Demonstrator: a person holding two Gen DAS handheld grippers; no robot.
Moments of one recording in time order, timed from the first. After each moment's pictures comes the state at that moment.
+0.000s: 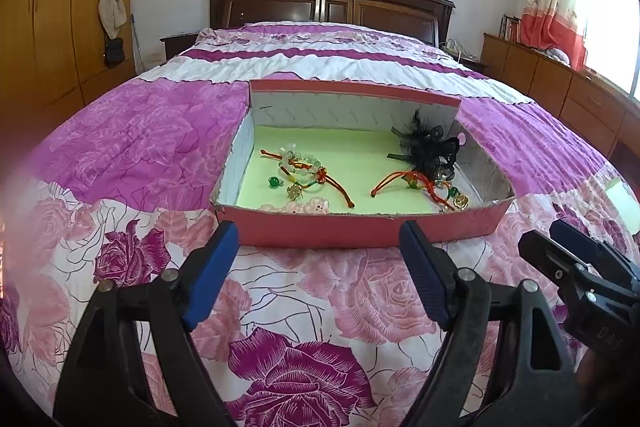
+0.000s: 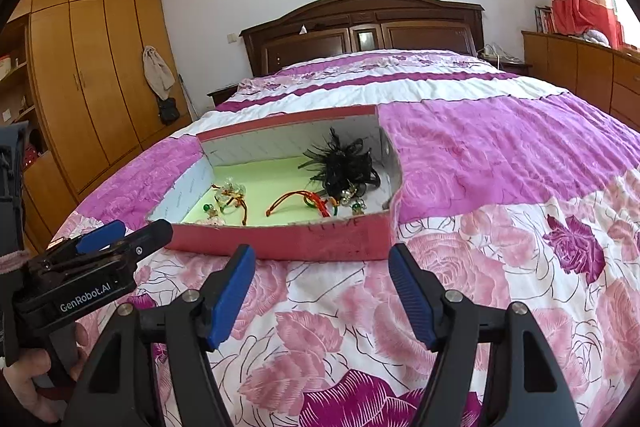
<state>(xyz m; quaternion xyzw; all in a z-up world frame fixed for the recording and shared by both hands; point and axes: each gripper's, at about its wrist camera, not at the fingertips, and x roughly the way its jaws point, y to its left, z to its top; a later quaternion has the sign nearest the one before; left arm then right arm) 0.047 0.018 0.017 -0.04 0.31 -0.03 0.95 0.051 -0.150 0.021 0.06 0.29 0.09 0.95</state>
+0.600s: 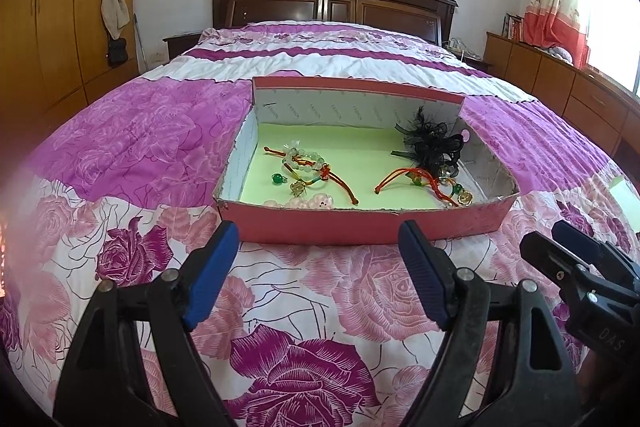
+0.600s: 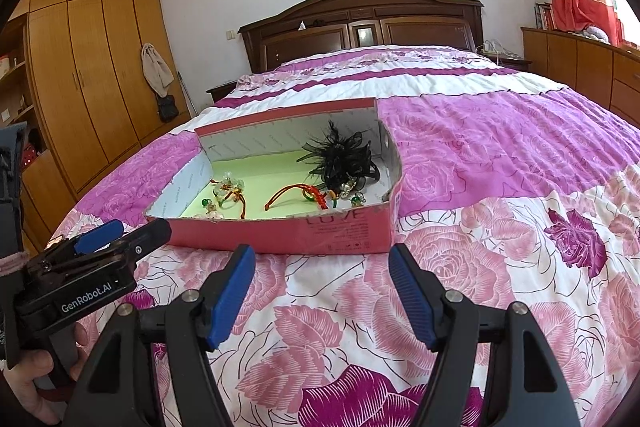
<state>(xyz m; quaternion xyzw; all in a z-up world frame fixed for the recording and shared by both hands) 0.044 0.017 0.015 -0.03 0.31 -0.02 0.95 0.050 -0.148 0.017 0.06 0.30 0.09 0.95</state>
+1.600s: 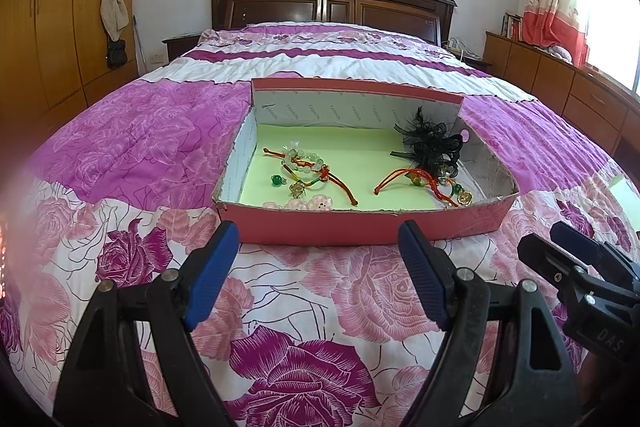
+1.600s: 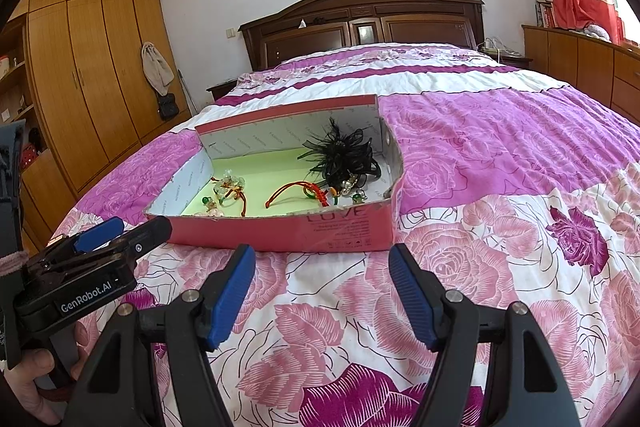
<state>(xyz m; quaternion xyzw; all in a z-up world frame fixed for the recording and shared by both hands) 0.044 0.015 0.016 -0.03 0.31 -0.02 0.95 0.050 -0.148 0.016 0.06 0.30 0.09 0.95</state>
